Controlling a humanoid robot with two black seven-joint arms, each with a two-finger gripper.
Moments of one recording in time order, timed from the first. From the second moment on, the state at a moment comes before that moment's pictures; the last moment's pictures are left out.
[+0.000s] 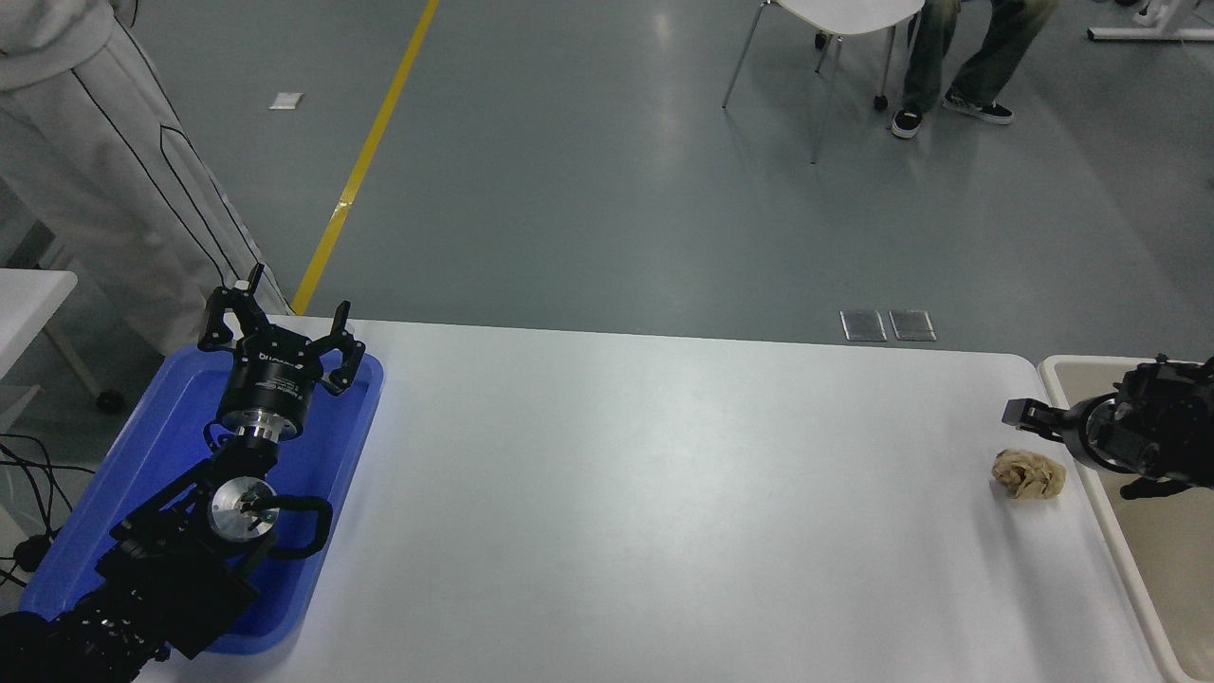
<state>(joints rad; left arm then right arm) -0.62 0.18 -0.87 -0.41 -0.09 -0.57 -0.51 1.01 -0.41 -0.88 0.42 -0.28 0.14 -0.11</state>
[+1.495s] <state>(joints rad) -0.62 0.18 -0.87 -0.41 -0.09 -0.57 -0.51 0.85 -0.34 -0.72 0.38 -0.25 0.00 -0.11</state>
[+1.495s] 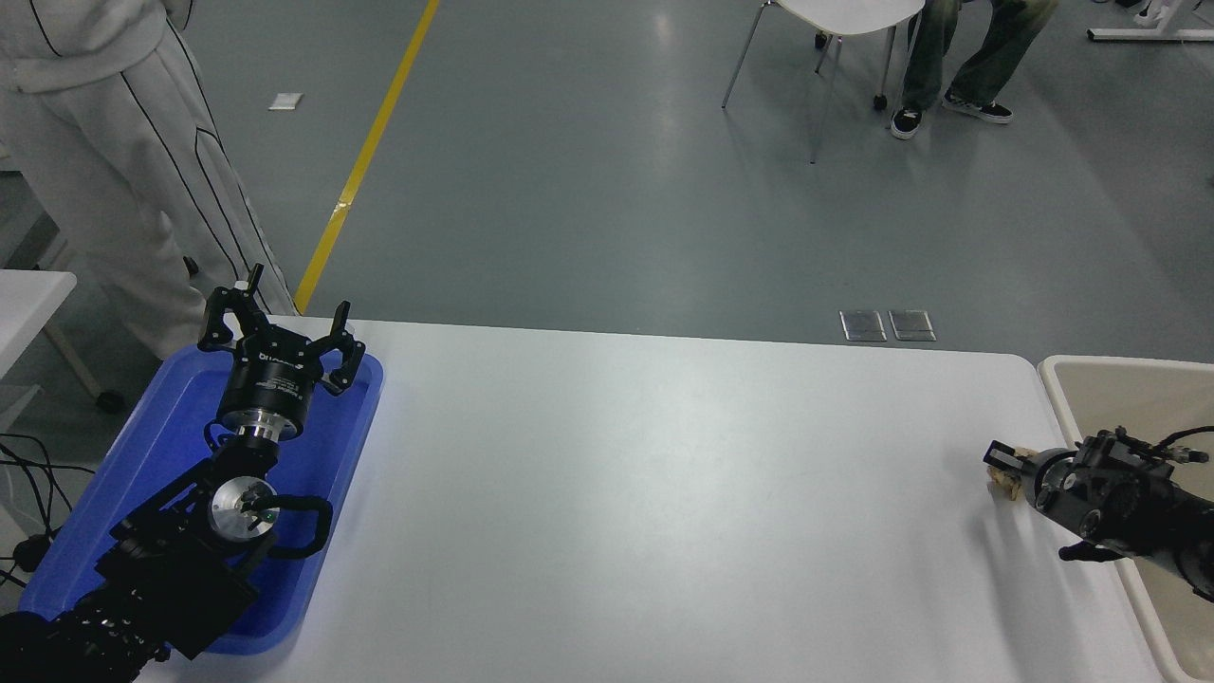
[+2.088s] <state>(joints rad) -0.62 0.18 -0.87 -0.41 -0.09 -0.57 -0.51 1.04 -0.50 -0.81 0.69 -0.24 0.00 -0.11</state>
